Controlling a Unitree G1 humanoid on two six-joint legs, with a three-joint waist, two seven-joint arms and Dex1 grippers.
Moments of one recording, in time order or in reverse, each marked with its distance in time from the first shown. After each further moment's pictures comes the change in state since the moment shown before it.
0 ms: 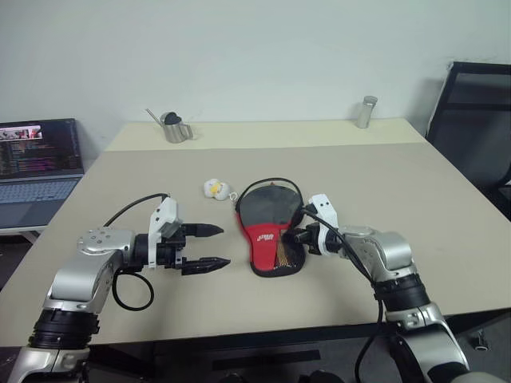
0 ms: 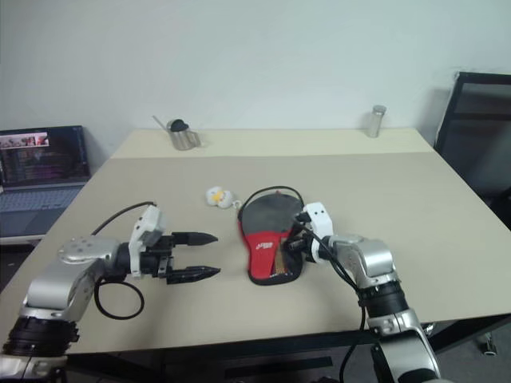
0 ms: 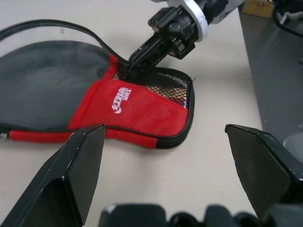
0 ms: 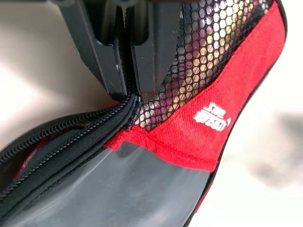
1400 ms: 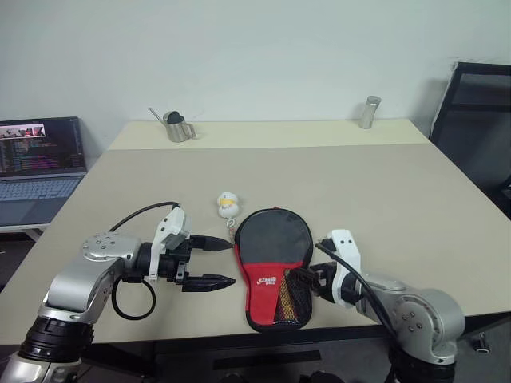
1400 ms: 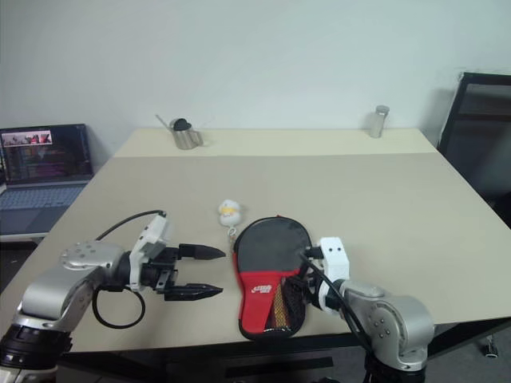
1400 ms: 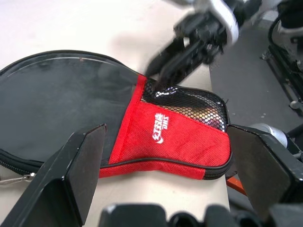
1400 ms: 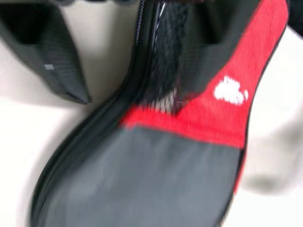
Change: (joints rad) left arm 0.036 0.037 -0.043 -0.104 -0.066 0.050 -0.011; right arm 0.312 0.188 -0.169 -0.729 0.075 0.500 -0.316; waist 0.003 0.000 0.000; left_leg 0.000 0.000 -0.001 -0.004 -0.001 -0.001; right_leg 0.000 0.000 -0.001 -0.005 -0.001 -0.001
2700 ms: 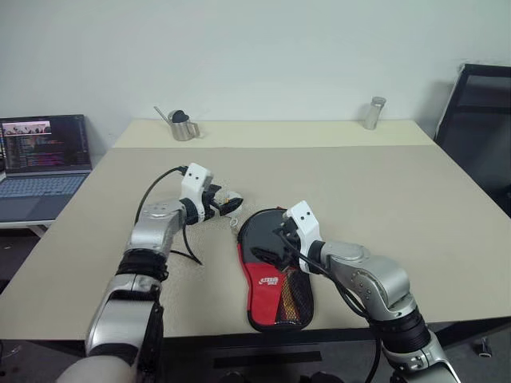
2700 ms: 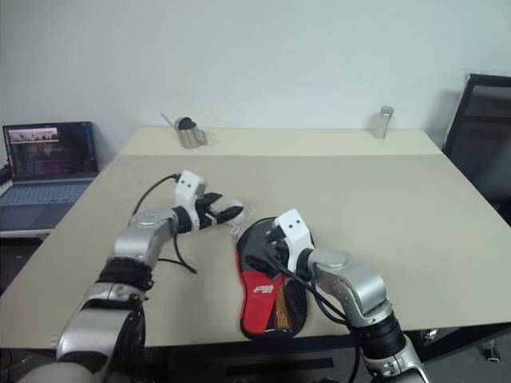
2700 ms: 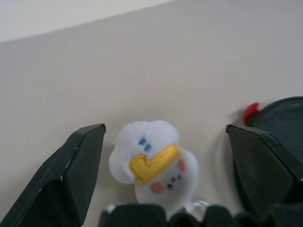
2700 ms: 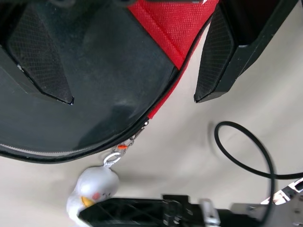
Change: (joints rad) left arm -0.613 -0.389 -0.025 0.981 0.379 -0.243 0.620; right arm -0.180 -0.133 0.339 0.416 -0.046 -0.616 0.224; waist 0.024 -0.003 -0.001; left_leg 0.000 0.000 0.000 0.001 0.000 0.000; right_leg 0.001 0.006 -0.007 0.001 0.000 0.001
